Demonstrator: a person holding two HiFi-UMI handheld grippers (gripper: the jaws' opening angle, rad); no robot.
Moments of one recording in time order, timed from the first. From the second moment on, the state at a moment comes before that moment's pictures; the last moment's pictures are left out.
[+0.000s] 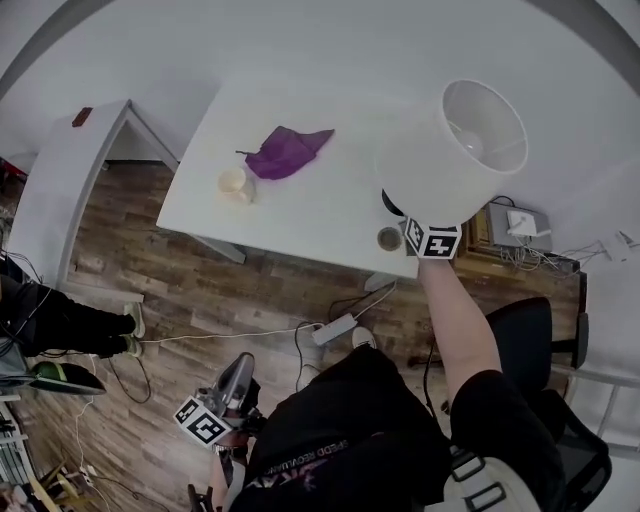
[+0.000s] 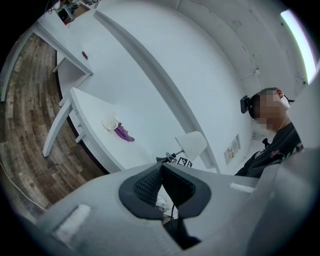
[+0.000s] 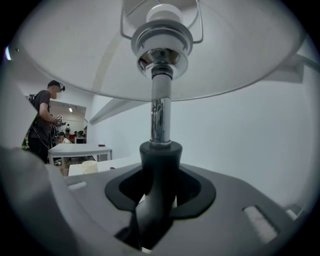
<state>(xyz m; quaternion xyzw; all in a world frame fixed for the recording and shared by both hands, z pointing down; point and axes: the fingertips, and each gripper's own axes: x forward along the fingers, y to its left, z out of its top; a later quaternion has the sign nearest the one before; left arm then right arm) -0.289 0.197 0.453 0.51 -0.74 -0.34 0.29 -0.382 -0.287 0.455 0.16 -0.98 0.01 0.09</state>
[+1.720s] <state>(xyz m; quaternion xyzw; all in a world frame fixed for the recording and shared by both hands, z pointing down) -0.036 0.011 0.458 0.76 -0.45 -0.21 0.42 0.274 -0.413 0.411 0.53 -0.84 0.01 0.09</state>
